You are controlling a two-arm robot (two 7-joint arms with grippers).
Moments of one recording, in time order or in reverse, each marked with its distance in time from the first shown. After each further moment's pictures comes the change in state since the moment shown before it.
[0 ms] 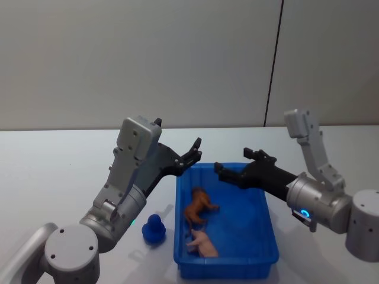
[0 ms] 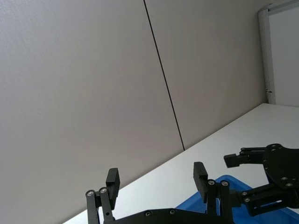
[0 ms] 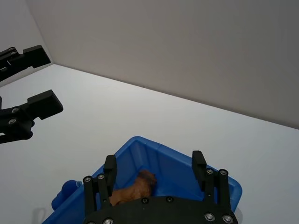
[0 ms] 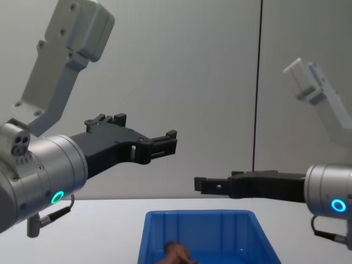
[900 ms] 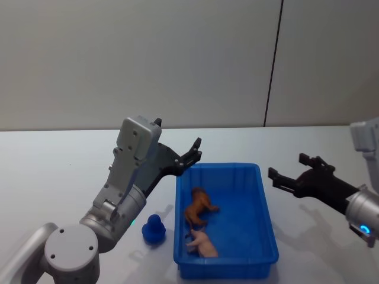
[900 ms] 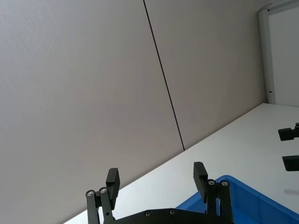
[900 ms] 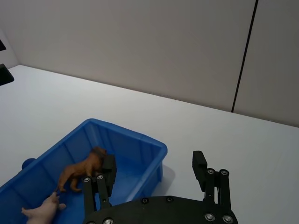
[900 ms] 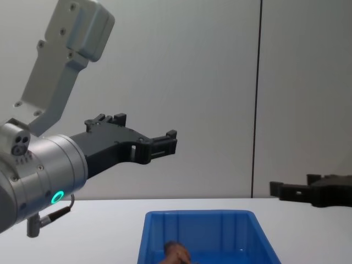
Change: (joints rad) left arm 0.000 0.000 0.000 0.000 0.000 0.000 0.000; right arm -0.150 0.170 0.101 -0.144 0.075 -0.047 -0.030
